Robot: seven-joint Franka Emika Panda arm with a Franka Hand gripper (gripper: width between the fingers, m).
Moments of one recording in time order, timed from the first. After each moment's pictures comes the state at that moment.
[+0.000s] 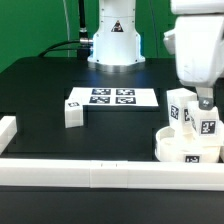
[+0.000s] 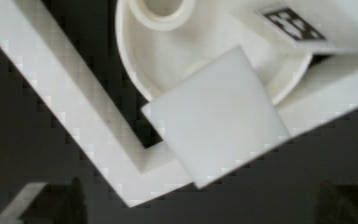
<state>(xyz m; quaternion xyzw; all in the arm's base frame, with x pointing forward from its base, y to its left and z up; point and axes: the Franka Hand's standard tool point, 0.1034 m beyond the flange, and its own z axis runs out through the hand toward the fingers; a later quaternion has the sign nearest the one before) 0.627 0.101 0.104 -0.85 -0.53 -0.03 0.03</state>
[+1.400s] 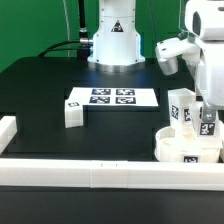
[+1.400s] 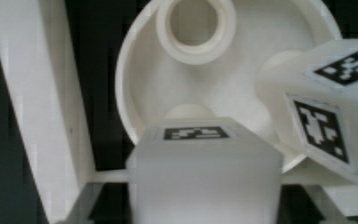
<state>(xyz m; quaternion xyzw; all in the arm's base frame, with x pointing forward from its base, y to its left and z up) 0.618 0.094 0.079 -0.75 -0.67 -0.01 0.02</state>
